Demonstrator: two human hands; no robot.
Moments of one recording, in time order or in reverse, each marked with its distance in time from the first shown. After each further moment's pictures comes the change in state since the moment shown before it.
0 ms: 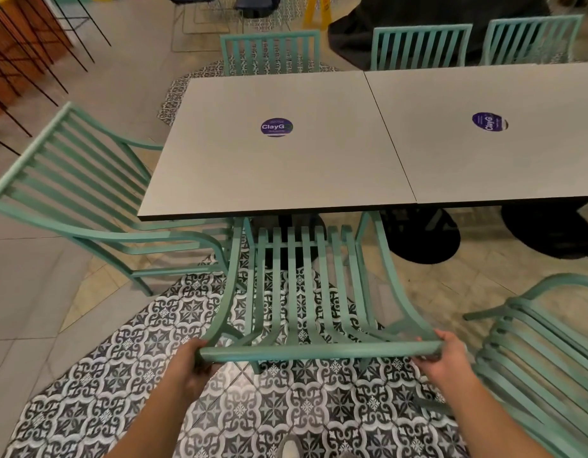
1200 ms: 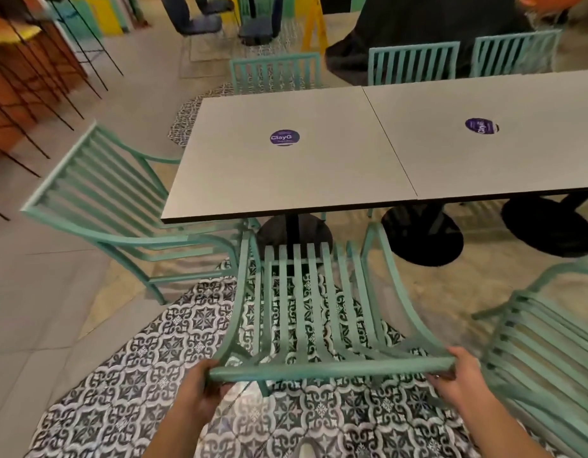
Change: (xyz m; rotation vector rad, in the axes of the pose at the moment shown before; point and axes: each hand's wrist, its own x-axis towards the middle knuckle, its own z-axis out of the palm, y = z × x) left_hand -0.034 -0.033 -0.057 -0.051 -0.044 0.000; right_hand -0.021 0.050 -0.057 0.007 -0.008 -0.011
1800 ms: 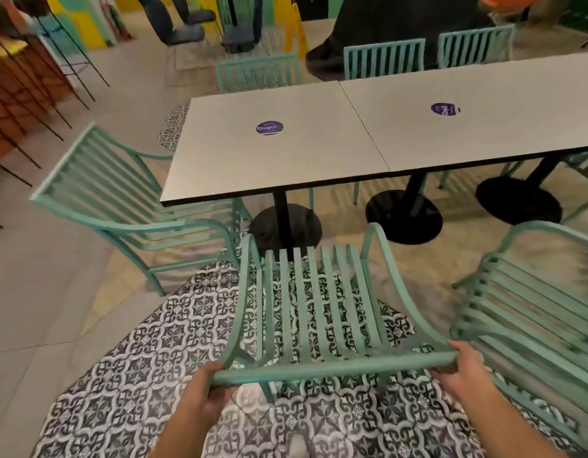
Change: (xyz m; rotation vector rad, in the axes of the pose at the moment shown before) left_hand -0.070 -0.080 -0.065 -0.001 0.010 -0.010; right_hand -0.073 0.036 -0.115 0.026 0.018 0.010
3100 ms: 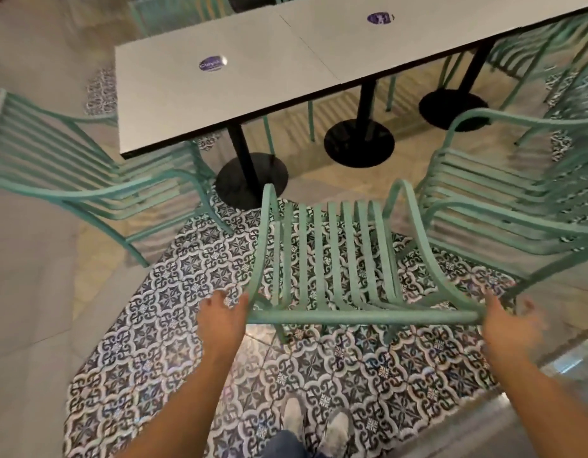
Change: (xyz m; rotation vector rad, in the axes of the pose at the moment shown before) left_hand -0.024 -0.040 -0.090 1.500 0.140 0.822; right_hand -0.085 0.138 -0.193 -0.525 0.573 -0.581
